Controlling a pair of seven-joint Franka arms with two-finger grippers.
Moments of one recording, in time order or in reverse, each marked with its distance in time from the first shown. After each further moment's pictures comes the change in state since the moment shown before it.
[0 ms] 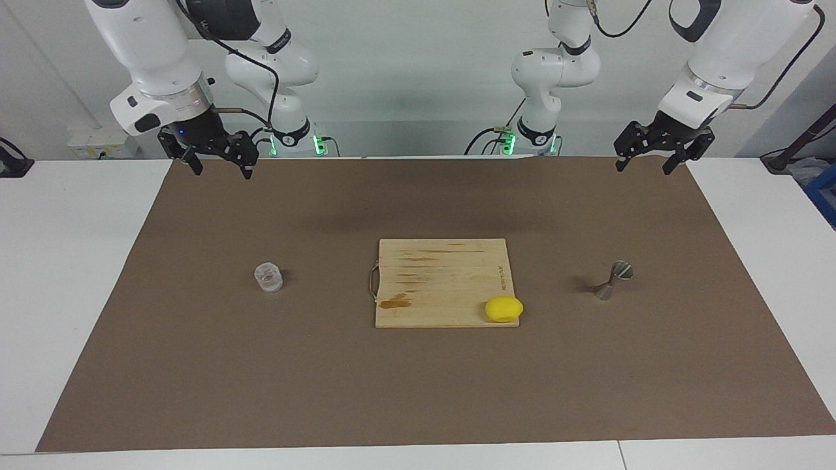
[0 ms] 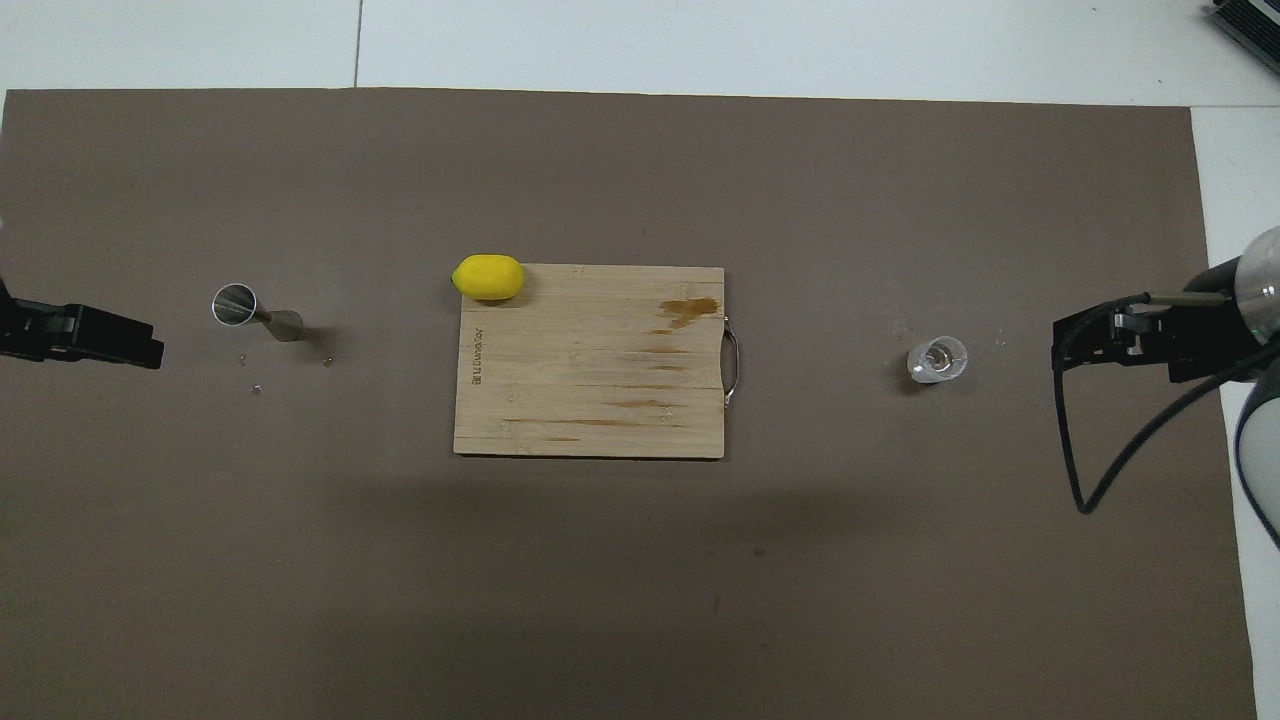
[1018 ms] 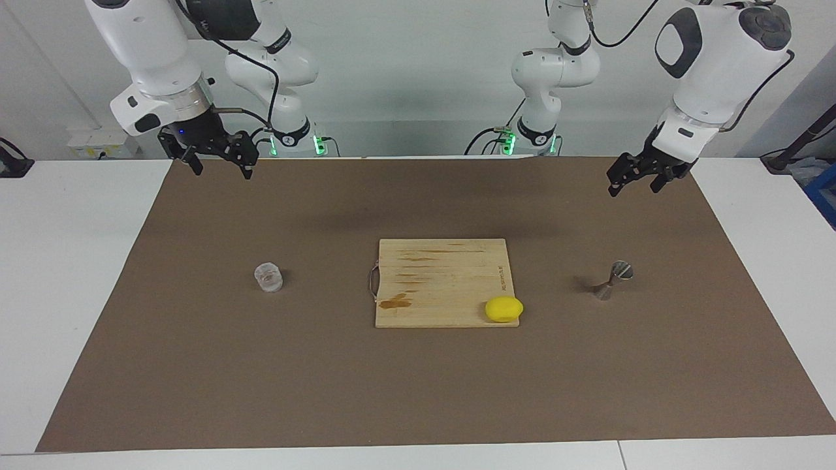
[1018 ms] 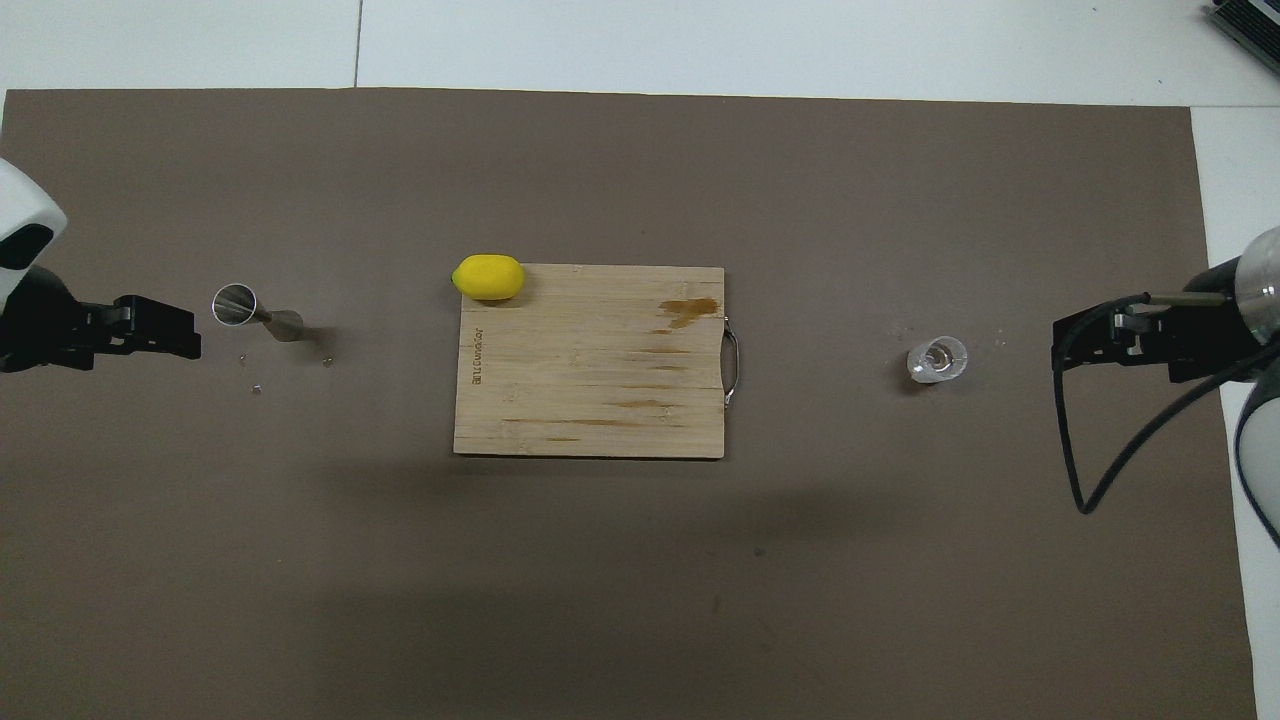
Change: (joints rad) left arm 0.004 0.025 0.011 -0.132 -0.007 0.145 -0.252; right arm 0.000 0.000 0.000 0.000 0.000 0.000 0.000
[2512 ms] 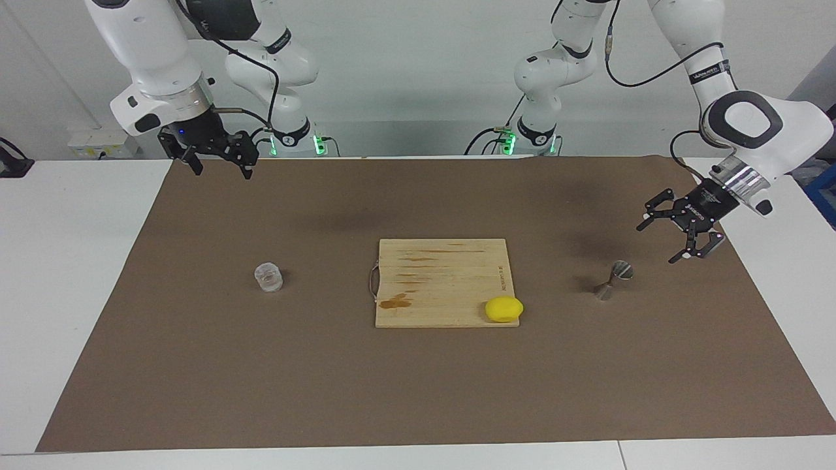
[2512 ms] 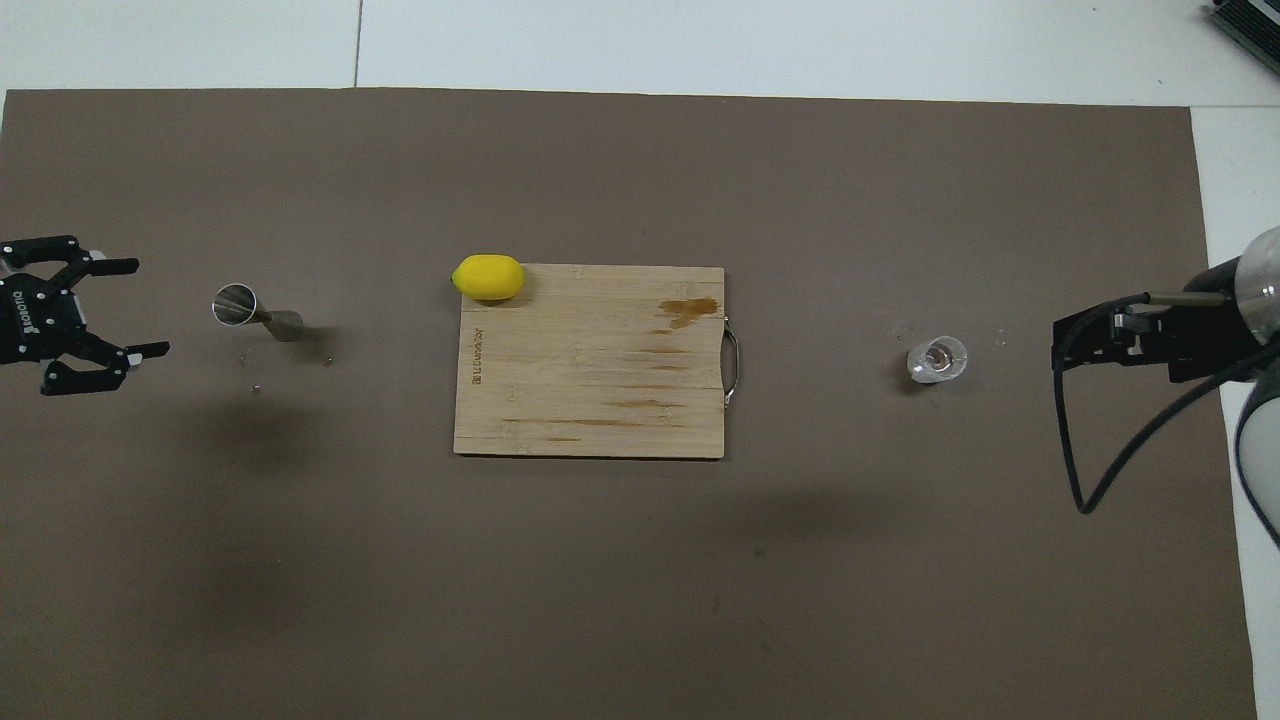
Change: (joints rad) left arm 0.339 0.134 0.012 -0.224 -0.800 0.316 -1.069; right arm 0.000 0.000 0.000 0.000 0.000 0.000 0.000
